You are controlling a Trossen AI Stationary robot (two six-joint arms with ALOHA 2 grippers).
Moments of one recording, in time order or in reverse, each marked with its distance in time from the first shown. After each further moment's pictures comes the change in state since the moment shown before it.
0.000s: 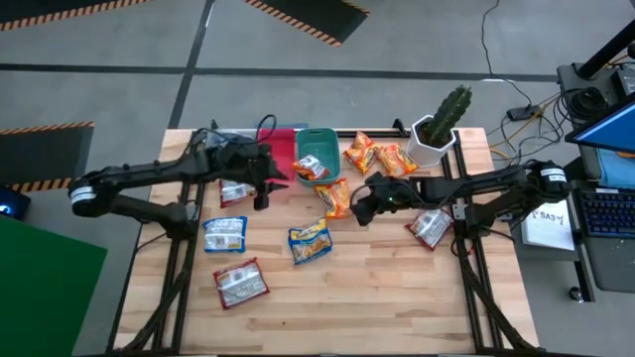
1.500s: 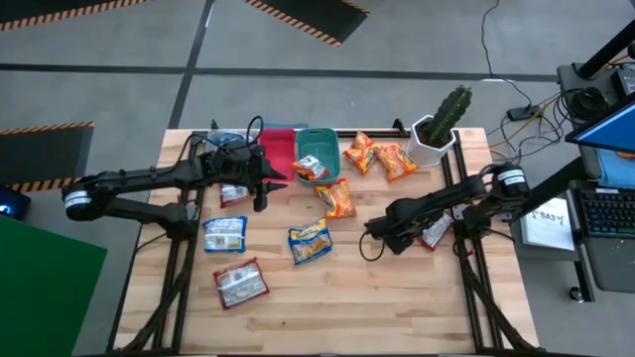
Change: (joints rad) left arm 0.000 -0.070 -0.121 0.154 -0.012 -0.115; right arm 0.193 0.346 0.190 -1.091 -0.094 0.232
